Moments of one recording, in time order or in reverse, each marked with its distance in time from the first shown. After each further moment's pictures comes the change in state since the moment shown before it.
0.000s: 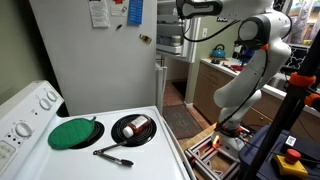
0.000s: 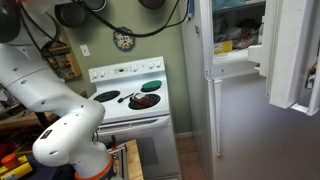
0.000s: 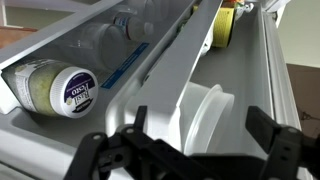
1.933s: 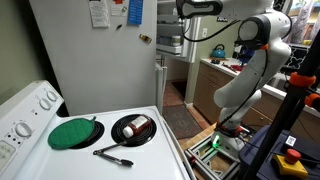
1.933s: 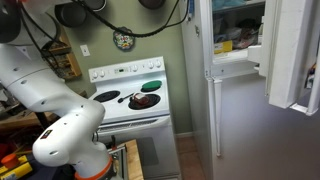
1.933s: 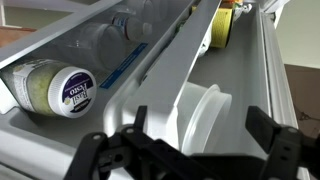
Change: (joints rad) arm 0.000 0.000 0.001 0.004 0.000 0.000 -0.002
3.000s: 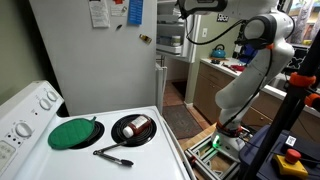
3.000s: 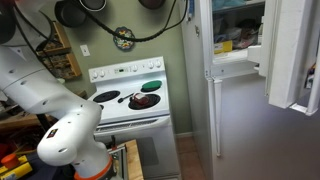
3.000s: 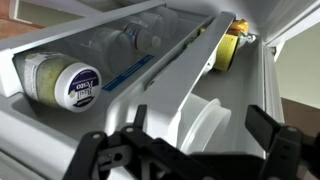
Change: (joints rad) arm 0.163 -0.009 -0.127 0.009 0.091 -0.068 -0.270
